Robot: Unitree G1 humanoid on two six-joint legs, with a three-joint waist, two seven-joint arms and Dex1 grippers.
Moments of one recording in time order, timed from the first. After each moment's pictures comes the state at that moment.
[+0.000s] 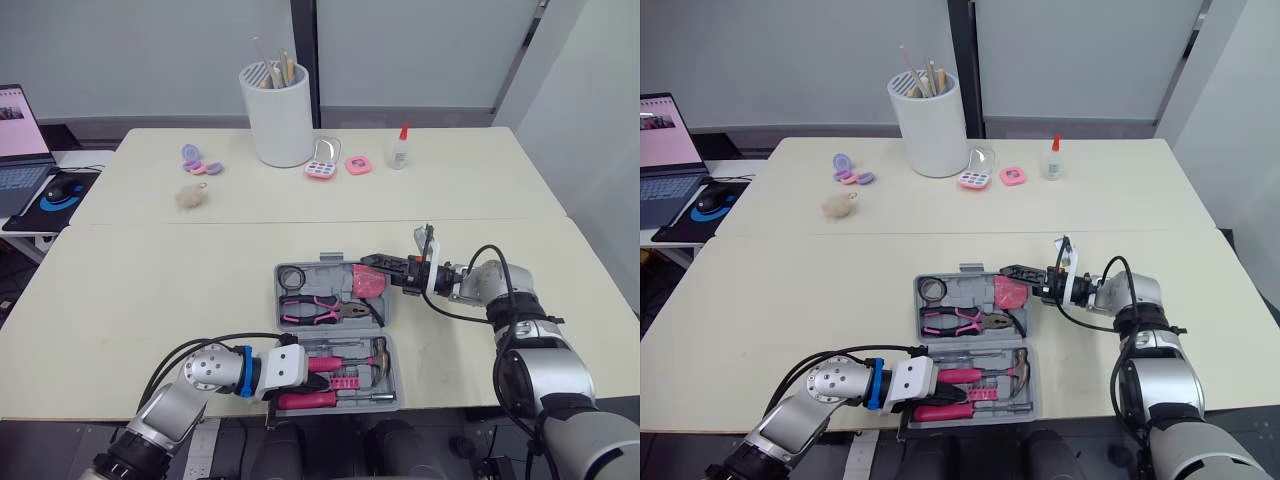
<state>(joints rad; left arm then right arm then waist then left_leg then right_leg) -0.06 0.66 -0.37 -0.05 -0.06 -0.04 -1.12 -0.82 -0.30 -0.12 0.74 0.51 1.07 1.15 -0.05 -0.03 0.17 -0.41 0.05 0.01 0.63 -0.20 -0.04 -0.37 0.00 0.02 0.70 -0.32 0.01</state>
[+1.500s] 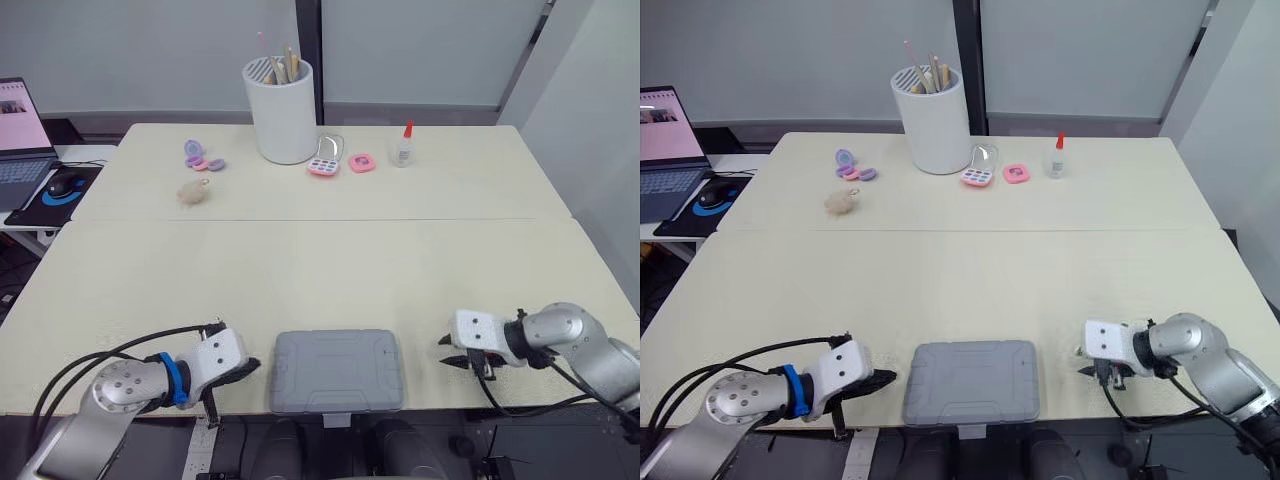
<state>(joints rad) 0.24 0.86 -0.03 -0.40 -0.10 0.32 -0.90 -0.18 -0.99 0.37 -0.22 0.02 0.26 1.09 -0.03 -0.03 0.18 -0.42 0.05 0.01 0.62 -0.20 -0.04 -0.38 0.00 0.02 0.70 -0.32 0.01</state>
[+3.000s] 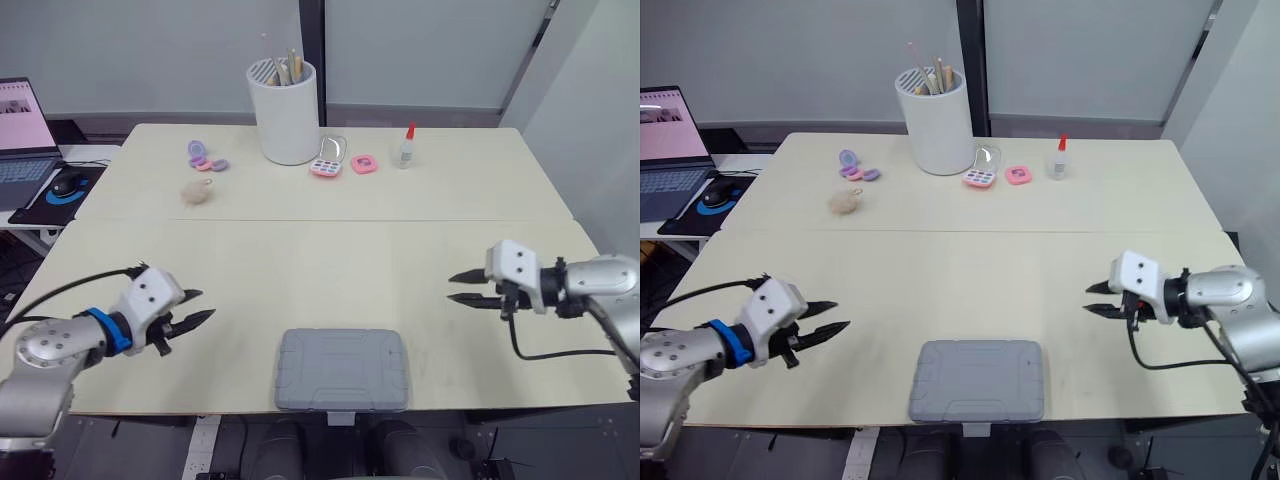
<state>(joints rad) 0.07 0.89 0.29 -0.14 -0.25 0.27 -0.96 -0.32 -0.93 0.01 -0.14 0.23 0.30 1.20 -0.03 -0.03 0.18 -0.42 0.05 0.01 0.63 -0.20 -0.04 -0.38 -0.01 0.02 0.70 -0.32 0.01</state>
